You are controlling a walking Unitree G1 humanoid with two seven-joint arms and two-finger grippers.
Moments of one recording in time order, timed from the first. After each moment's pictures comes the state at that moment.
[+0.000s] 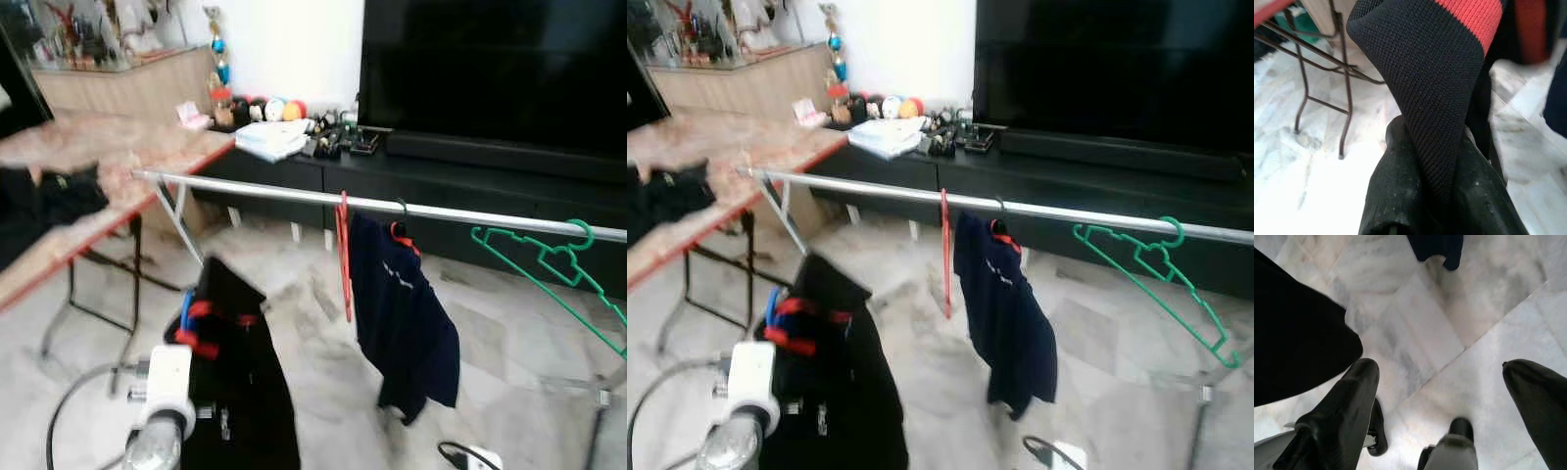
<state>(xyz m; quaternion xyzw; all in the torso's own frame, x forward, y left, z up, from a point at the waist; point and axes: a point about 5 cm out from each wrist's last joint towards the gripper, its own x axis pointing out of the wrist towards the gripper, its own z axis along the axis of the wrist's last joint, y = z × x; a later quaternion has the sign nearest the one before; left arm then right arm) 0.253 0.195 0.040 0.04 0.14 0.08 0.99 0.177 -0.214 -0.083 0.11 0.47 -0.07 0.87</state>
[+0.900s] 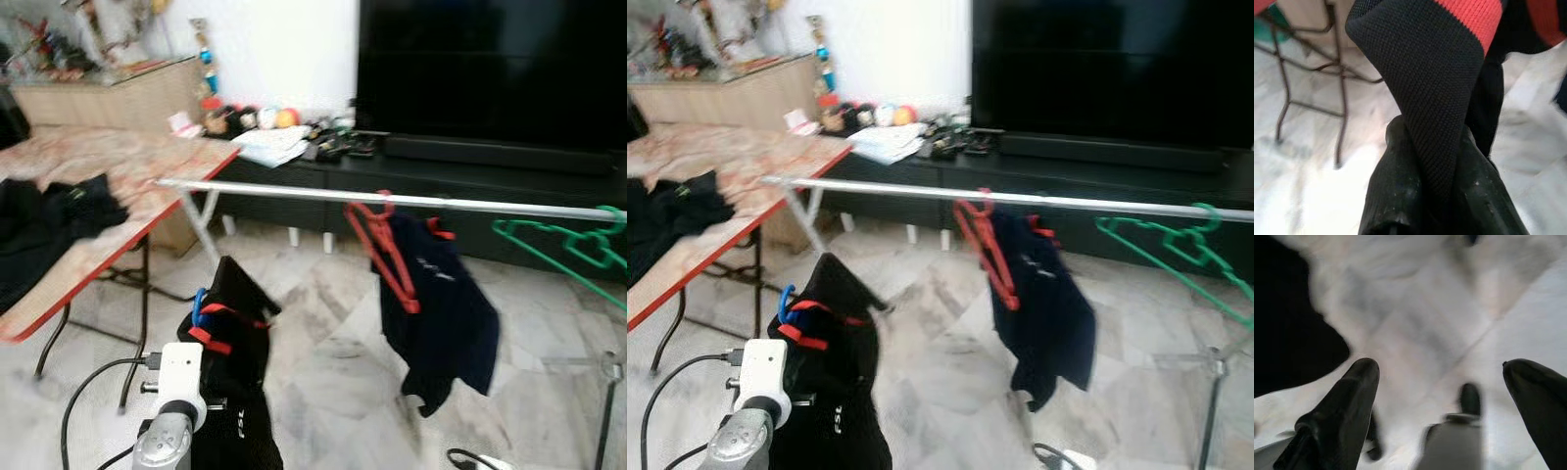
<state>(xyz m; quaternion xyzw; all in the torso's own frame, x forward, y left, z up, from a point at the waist) 0.253 0.197 0.040 0.04 0.15 0.08 0.98 0.181 -0.201 -0.083 0.12 0.47 -0.06 0.87</state>
